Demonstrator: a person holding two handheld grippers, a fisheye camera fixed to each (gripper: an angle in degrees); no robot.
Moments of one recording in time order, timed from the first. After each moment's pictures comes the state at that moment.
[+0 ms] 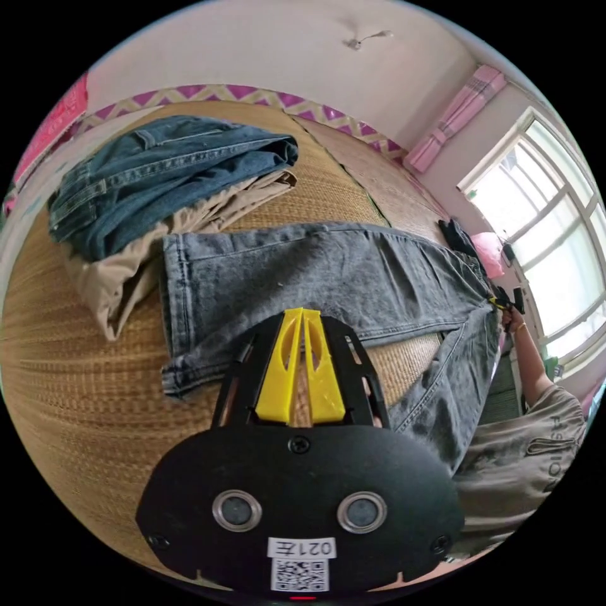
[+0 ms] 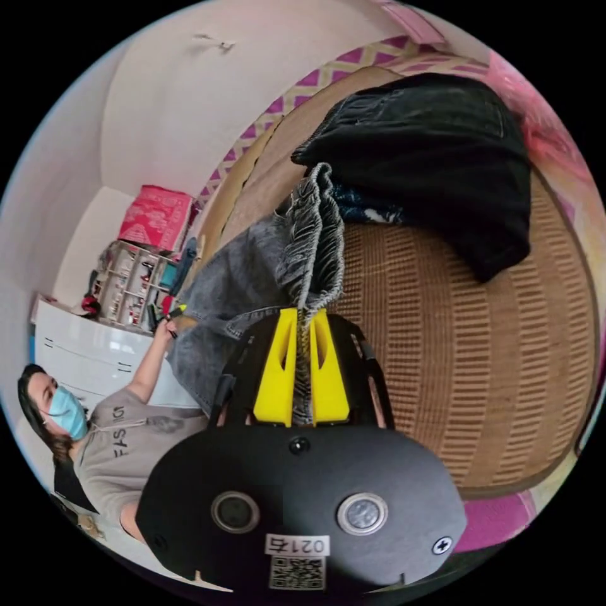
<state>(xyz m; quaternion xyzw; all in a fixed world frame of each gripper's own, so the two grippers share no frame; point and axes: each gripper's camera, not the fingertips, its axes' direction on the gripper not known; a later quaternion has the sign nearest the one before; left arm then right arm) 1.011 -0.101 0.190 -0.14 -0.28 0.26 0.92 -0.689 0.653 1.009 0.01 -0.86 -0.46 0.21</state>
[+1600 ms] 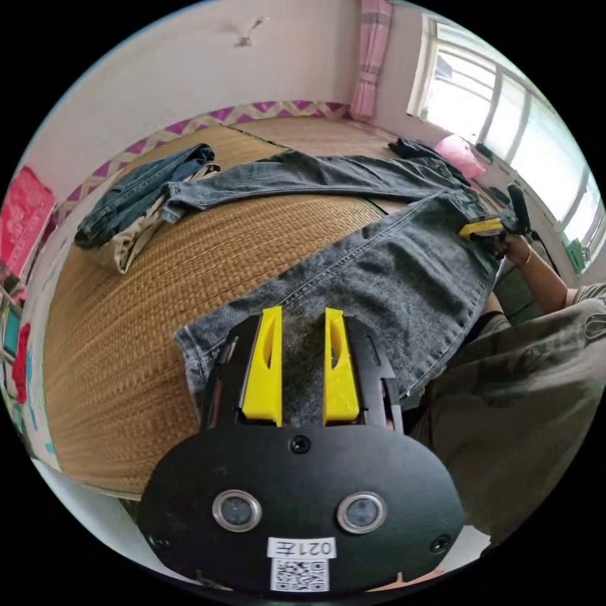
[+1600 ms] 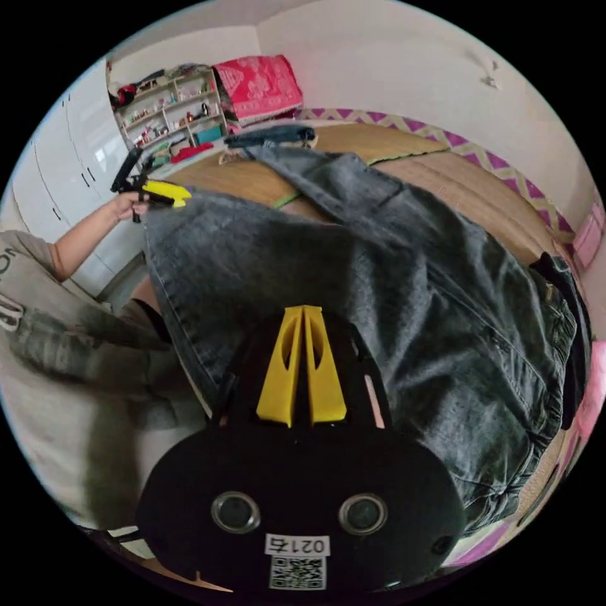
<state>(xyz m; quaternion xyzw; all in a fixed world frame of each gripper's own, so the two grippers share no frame) 1.082 0.123 0.118 -0.18 -0.34 0.42 0.83 -0.315 1.121 0.729 0.39 -0.74 -0.53 0.15</state>
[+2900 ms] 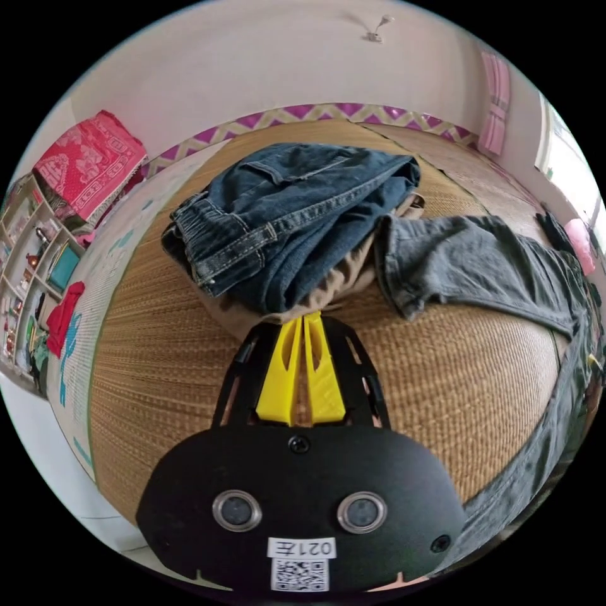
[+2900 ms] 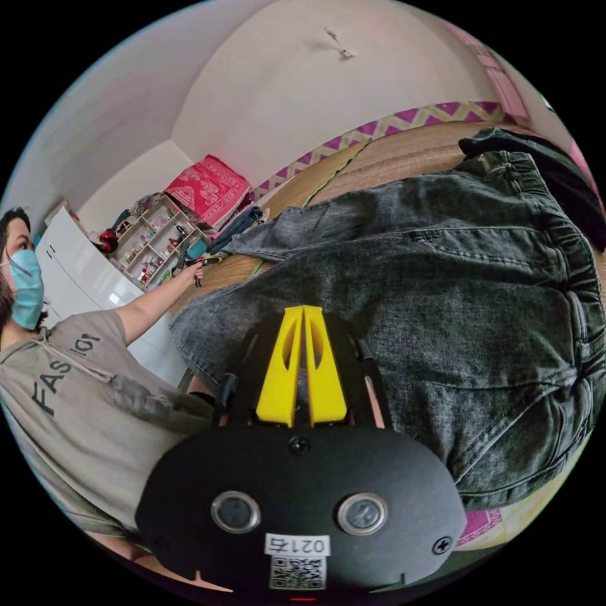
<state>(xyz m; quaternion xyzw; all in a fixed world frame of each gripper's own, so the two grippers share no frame) 1.075 -0.098 0.138 -0.05 -0.49 0.31 0.81 -0.367 0.963 0.826 0.16 -0.89 -0.41 0.12</state>
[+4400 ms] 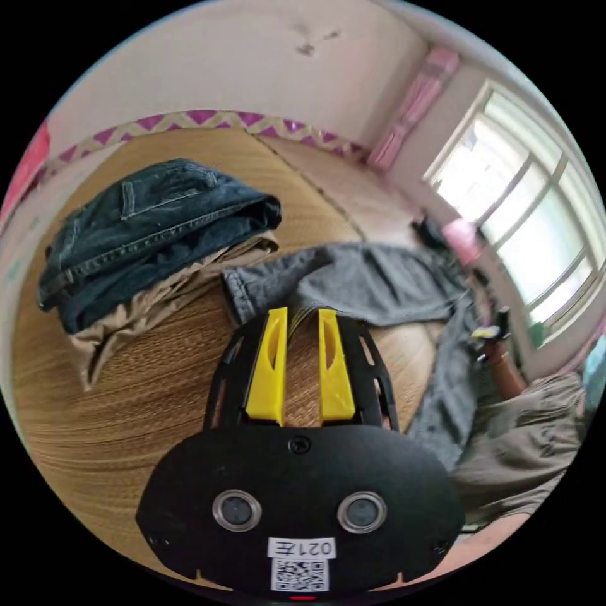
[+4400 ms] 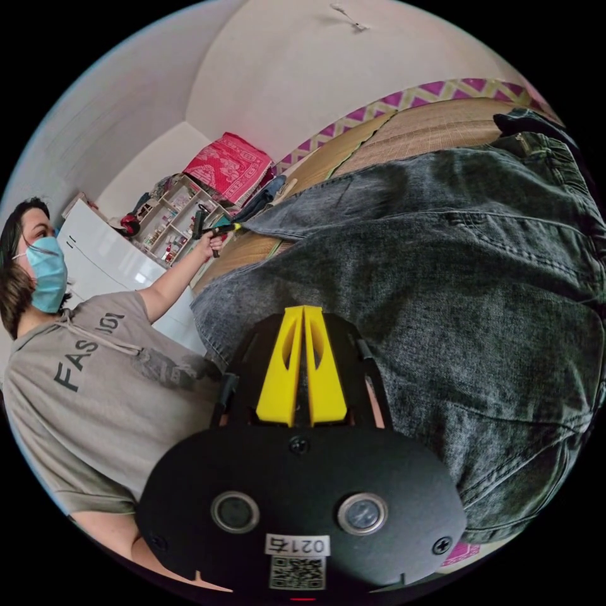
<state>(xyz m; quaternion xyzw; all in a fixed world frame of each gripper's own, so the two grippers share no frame) 1.157 -0.150 0.227 -0.16 -0.23 0.34 0.90 -0.455 0.946 0.765 0.13 -0.87 -0.47 0.07</state>
